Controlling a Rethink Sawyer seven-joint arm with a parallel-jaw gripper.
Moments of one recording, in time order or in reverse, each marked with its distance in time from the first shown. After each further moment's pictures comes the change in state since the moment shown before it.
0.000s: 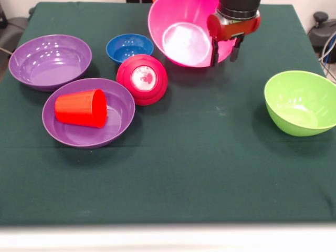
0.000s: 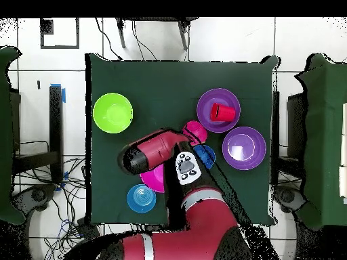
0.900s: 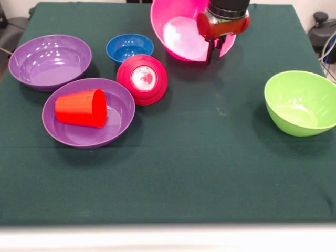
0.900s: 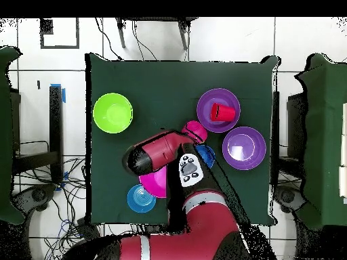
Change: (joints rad) arm 0.009 0.000 -0.047 -0.003 0.000 0.000 0.000
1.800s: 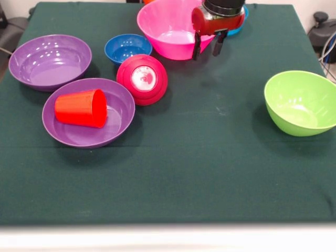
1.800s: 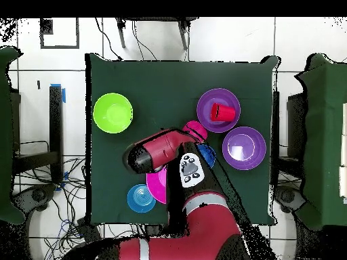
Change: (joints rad) arm 0.000 -0.012 -0.004 -0.011 0.000 0.083 0.000
